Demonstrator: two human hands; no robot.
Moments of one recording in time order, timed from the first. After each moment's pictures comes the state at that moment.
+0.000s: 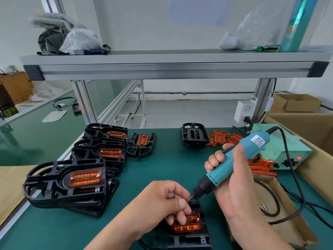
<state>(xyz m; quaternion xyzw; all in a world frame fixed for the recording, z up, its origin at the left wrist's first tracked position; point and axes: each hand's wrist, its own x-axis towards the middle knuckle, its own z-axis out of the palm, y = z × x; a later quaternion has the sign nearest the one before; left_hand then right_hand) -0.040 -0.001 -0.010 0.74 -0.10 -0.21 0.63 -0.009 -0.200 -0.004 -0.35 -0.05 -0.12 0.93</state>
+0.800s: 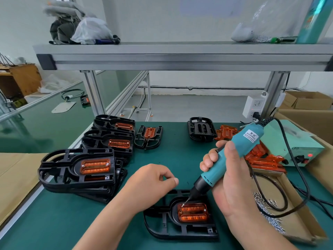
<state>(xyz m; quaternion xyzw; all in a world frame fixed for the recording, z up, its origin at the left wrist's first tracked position) -0.025 0.031 -0.013 0.92 -0.06 -0.05 0.38 -0.020 -0.175 -0.004 -0.41 -0.07 -0.10 0.91</state>
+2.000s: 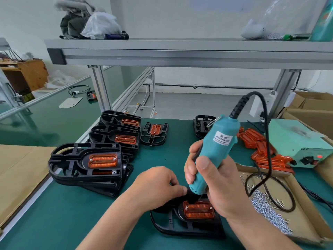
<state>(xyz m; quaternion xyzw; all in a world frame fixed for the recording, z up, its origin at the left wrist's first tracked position) -0.024 0.025 -0.018 0.97 -0.08 -0.07 0.22 -0.033 -0.156 -0.003 -0.56 -0.26 -0.02 0.78</state>
